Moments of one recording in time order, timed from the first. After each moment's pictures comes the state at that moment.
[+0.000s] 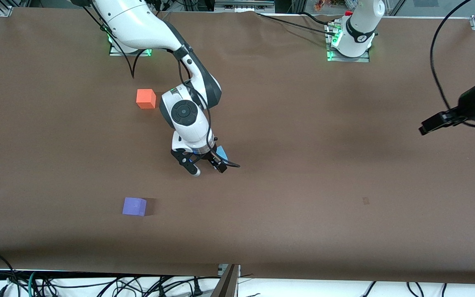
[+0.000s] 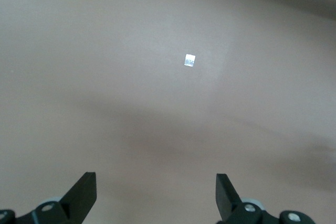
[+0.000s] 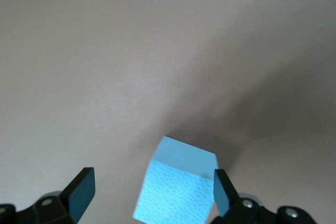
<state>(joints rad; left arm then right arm) 0.20 0.11 -0.18 -1.53 -0.01 1.62 -0.31 0.67 0.73 -0.07 -1.52 0.10 2.37 1.33</state>
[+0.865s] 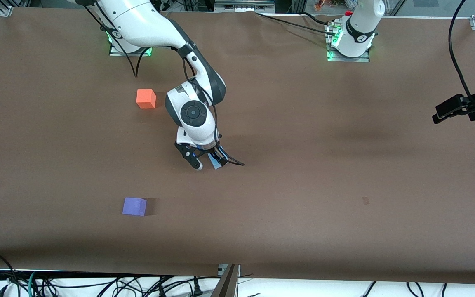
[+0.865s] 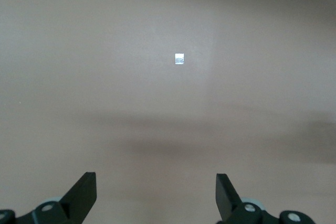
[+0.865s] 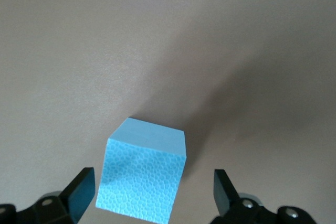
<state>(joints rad) 0.20 0.12 -0.18 -1.45 -0.01 1.56 -0.11 0.70 0.73 -0.08 -1.52 0.10 2.29 1.43</state>
